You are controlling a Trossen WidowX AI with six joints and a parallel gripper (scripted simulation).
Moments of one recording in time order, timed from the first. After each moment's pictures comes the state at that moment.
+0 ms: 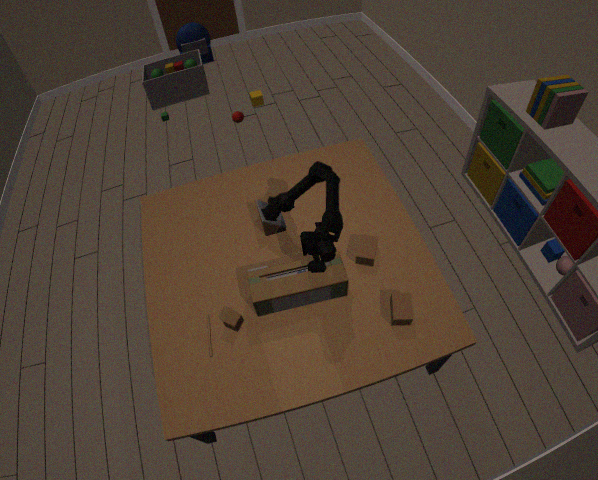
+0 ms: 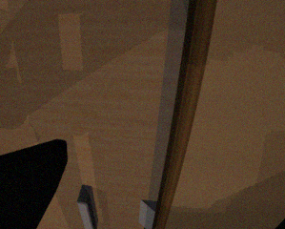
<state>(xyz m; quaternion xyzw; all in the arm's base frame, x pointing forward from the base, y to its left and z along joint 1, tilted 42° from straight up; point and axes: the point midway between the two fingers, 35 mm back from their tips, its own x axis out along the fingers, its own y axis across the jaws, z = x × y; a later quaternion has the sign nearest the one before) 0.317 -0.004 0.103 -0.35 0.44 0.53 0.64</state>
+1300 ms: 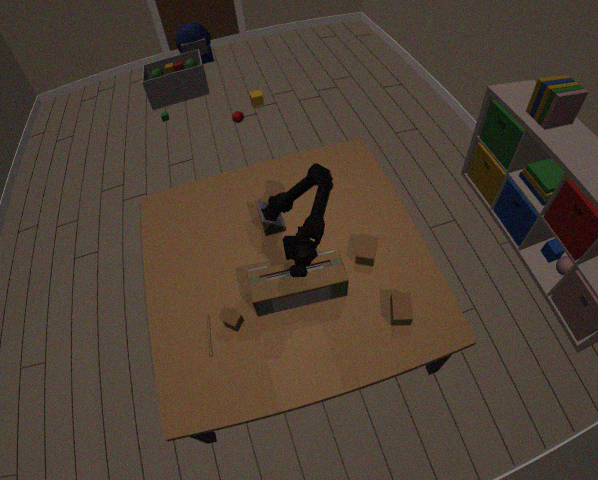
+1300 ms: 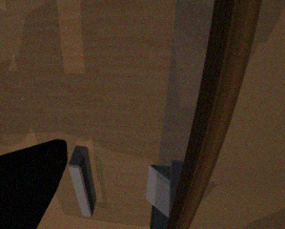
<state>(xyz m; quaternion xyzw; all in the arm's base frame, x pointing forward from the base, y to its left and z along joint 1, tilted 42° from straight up) 0.302 -0.052 0.049 -0.34 0.44 0.53 0.64</state>
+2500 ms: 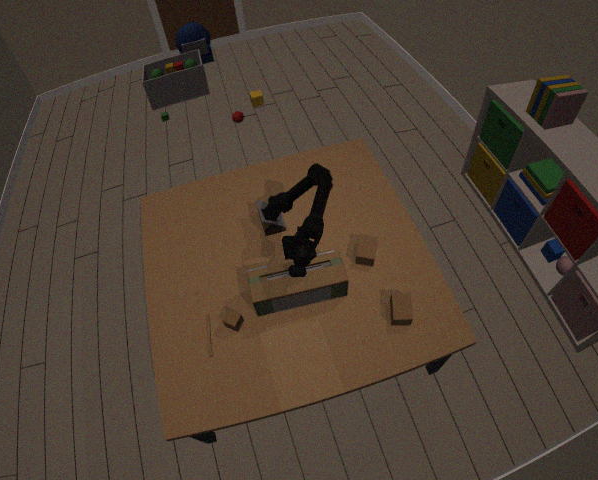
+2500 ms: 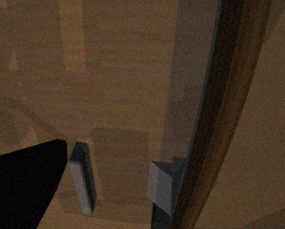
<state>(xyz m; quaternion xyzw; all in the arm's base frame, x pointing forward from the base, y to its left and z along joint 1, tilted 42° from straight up) 0.300 -0.055 0.046 -0.35 0.44 0.53 0.64</state>
